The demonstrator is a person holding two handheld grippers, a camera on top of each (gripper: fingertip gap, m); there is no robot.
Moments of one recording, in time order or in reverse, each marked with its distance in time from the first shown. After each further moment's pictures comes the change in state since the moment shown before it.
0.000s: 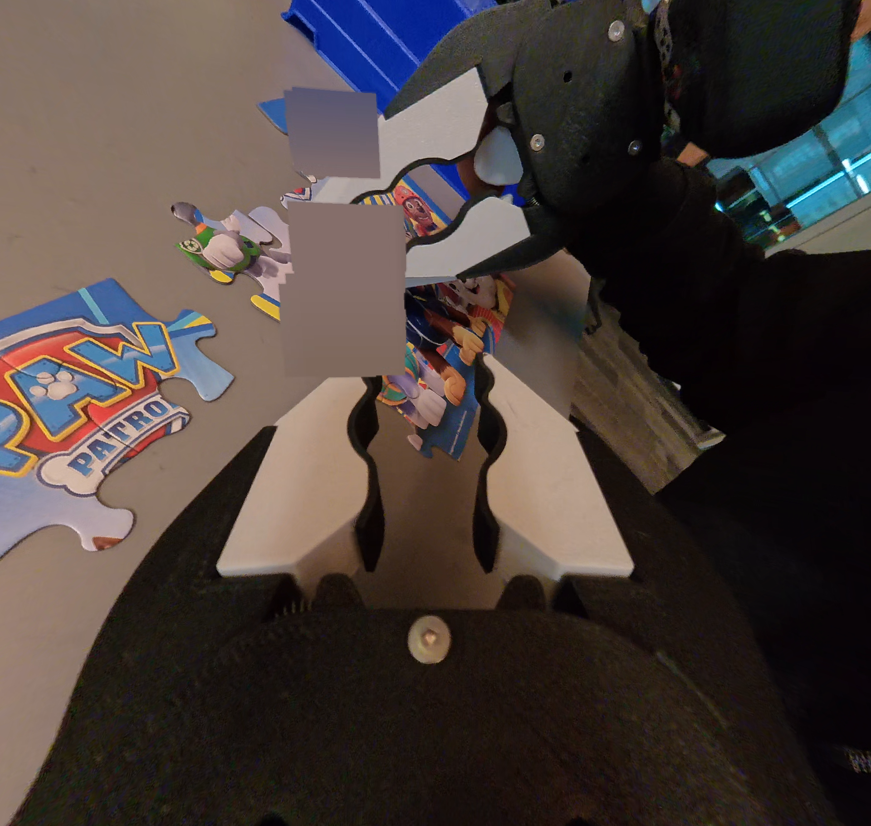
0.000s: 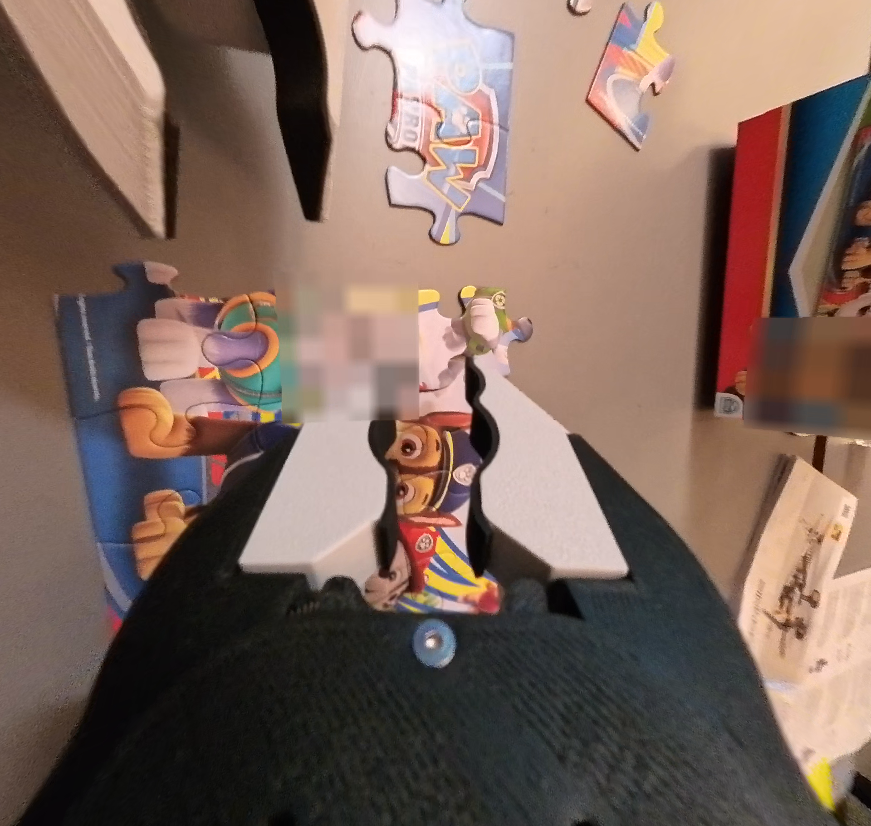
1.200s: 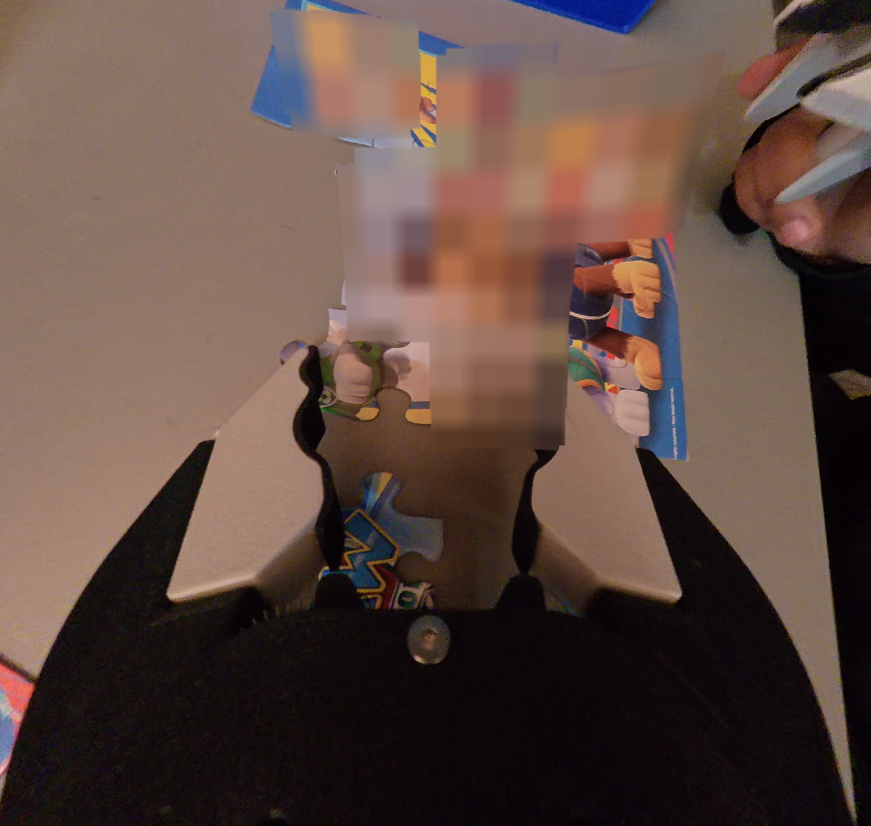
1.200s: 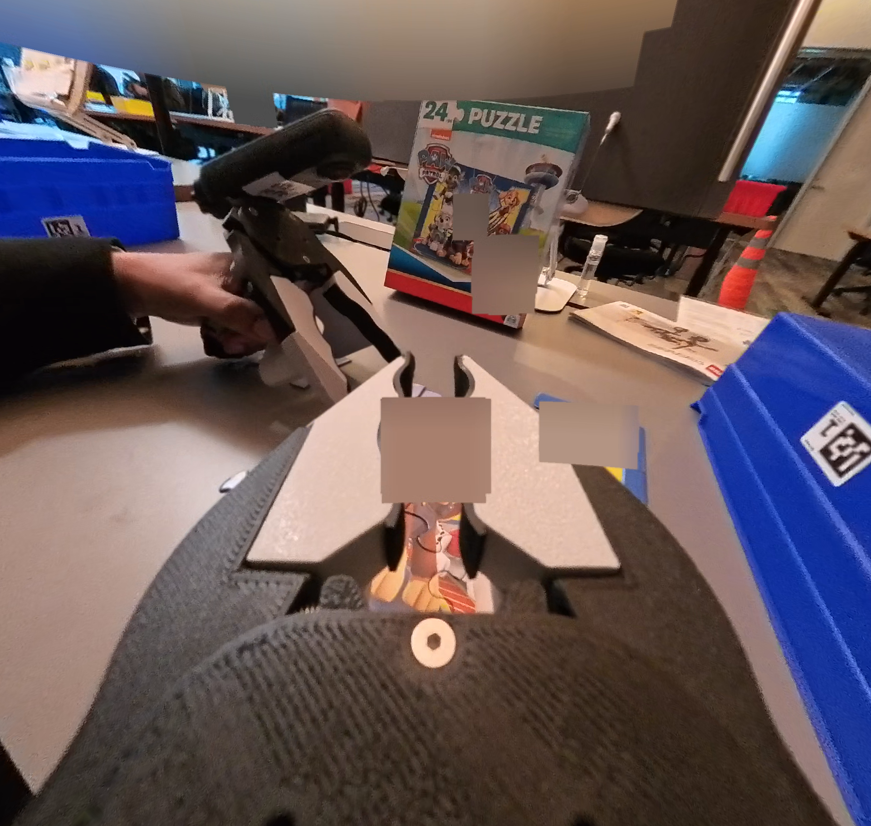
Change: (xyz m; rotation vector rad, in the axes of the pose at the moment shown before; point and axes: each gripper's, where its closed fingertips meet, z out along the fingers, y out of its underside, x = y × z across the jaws) left arm -0.070 -0.015 0.057 -0.415 -0.028 0.490; right arm -0.022 0.015 -0.122 0.702 0.772 0.773
